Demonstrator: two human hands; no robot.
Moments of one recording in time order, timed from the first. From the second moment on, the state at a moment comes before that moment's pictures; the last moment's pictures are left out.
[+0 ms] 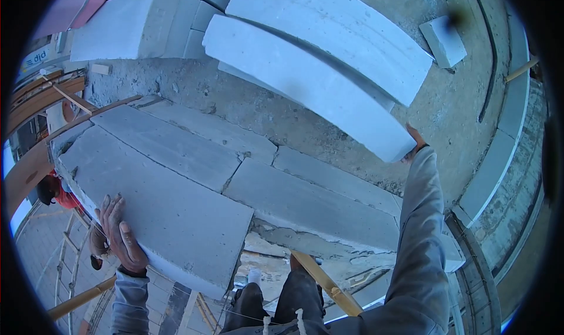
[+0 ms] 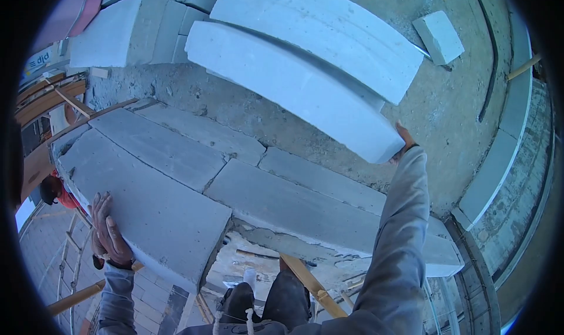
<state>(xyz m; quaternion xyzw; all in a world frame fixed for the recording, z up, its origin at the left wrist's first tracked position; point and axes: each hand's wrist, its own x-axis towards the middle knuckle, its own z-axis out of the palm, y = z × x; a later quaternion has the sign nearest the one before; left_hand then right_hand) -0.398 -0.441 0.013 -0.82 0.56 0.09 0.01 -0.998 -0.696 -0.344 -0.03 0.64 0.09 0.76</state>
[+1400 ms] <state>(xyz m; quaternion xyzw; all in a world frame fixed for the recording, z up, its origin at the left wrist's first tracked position) -0.387 -0.413 0.003 -0.78 0.60 -0.05 -0.14 -0.756 -0.593 0.019 -0.87 0.44 0.14 0.16</state>
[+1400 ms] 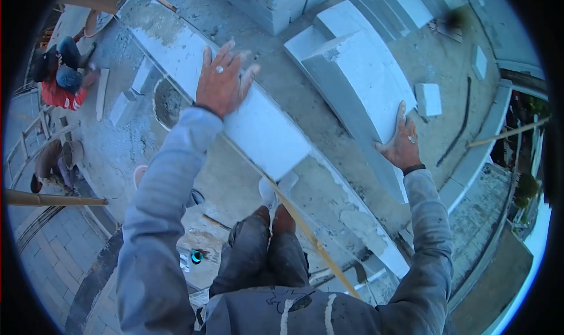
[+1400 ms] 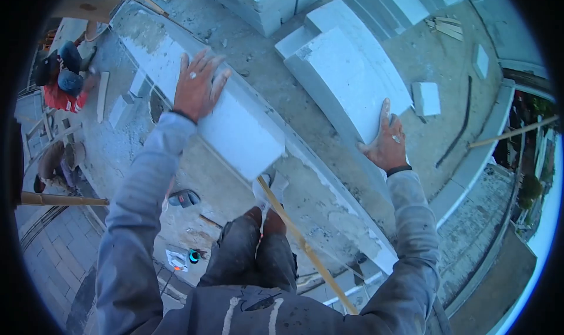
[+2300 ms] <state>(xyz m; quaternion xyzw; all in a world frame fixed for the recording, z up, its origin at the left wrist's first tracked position) -0.782 -0.277 -0.121 -0.73 -0.03 0.44 -0.53 -0.882 -0.384 0.095 -0.89 0.37 0.24 0.13</state>
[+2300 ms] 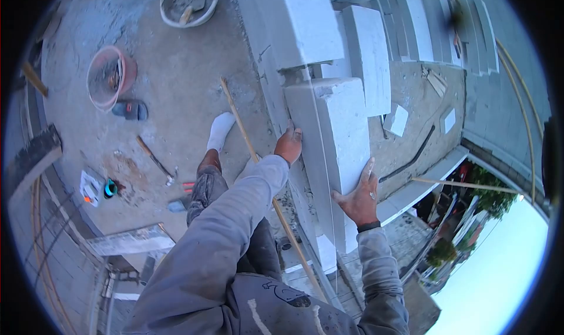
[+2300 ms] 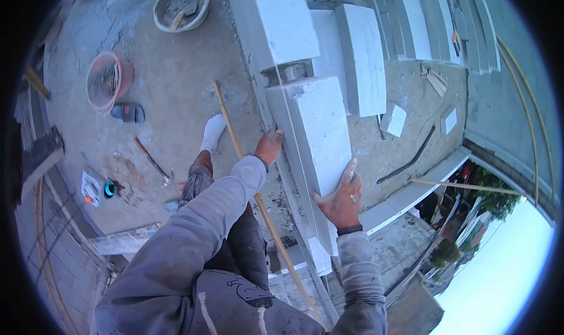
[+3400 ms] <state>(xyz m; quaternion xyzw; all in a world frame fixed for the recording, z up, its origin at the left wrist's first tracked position) -0.748 -0.286 -0.114 -0.74 -0.09 0.45 -0.49 -0.844 -0.353 0.066 -0.88 0.39 0.24 0.08</state>
